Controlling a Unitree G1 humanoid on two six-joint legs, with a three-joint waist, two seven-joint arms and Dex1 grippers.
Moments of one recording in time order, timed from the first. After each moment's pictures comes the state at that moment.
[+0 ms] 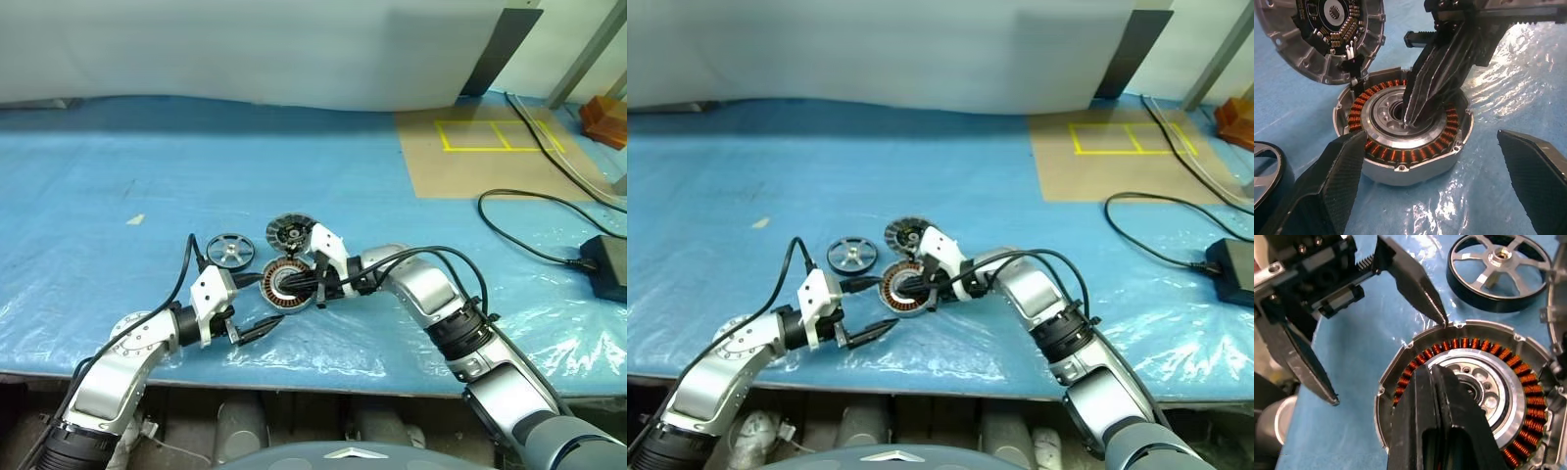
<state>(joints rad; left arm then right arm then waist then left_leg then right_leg) 0.08 0.56 -0.08 -0.29 -0.33 0.20 -0.88 -0.57 -0.33 0.48 0.05 0.20 0.61 1.01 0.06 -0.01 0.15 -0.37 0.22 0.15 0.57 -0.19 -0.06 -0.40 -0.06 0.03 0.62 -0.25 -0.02</state>
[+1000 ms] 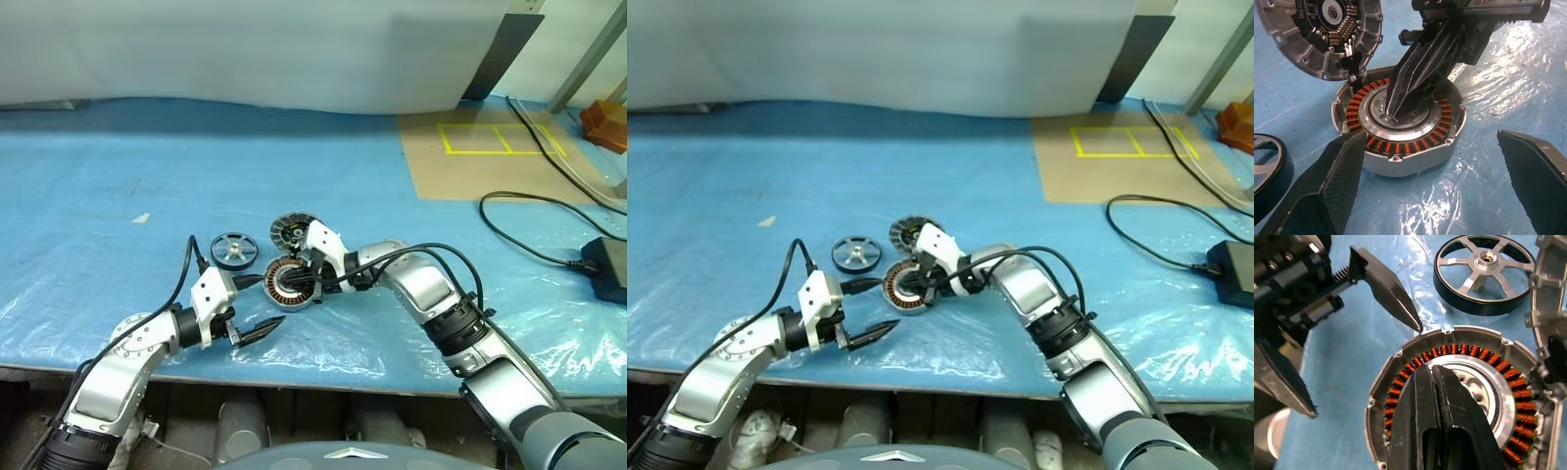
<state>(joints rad) 0.09 0.56 -0.08 -0.29 -0.33 0.20 -0.88 -0.57 -0.29 0.41 0.09 0.26 0.67 0.99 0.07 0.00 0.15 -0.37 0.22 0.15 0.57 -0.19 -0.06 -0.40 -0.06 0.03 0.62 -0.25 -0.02</state>
